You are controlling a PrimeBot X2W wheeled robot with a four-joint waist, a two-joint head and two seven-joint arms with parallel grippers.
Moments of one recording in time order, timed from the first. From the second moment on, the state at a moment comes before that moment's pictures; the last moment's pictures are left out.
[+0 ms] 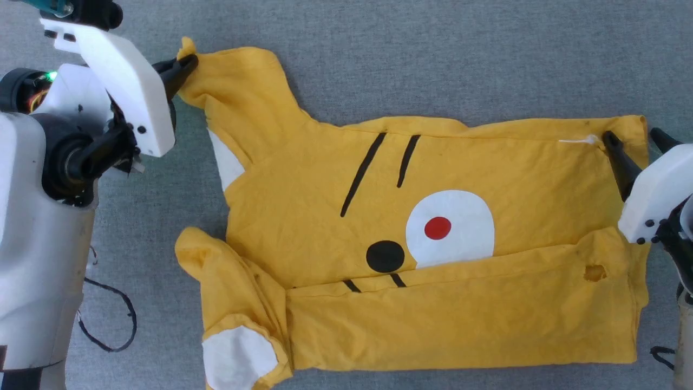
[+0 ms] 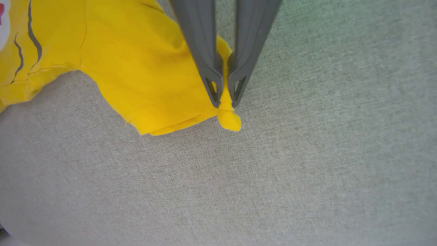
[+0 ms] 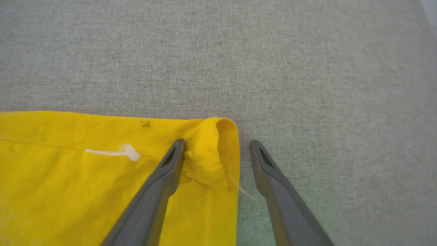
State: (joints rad) left arm -0.80 0.46 -0.23 0.14 -0.71 -0.09 0.79; right arm -0.37 -0.14 -0.18 -0.16 0.15 0.13 0.76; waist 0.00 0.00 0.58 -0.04
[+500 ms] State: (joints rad) left arm -0.79 0.44 -0.16 0.11 -0.75 -0.09 0.63; right arm -0.41 -0.13 -0.20 -0.14 0.13 0.13 0.68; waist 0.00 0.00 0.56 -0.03
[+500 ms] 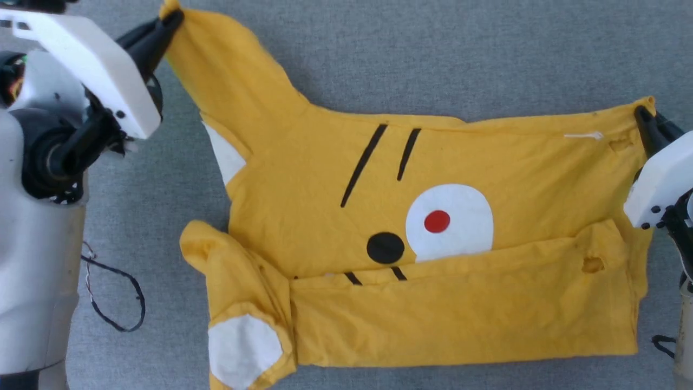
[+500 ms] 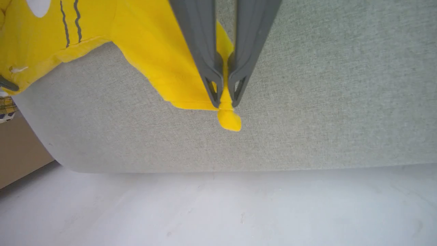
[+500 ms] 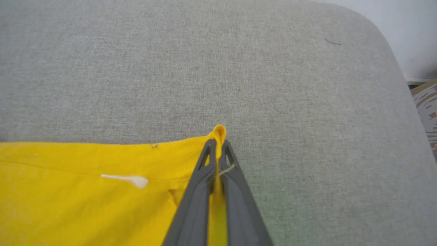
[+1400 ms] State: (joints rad) left arm 0.05 0.39 0.03 -0.40 -0.96 -0.05 0.44; right arm 0.07 -0.06 -0.30 -0.27 0.30 0.13 0.50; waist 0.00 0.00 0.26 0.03
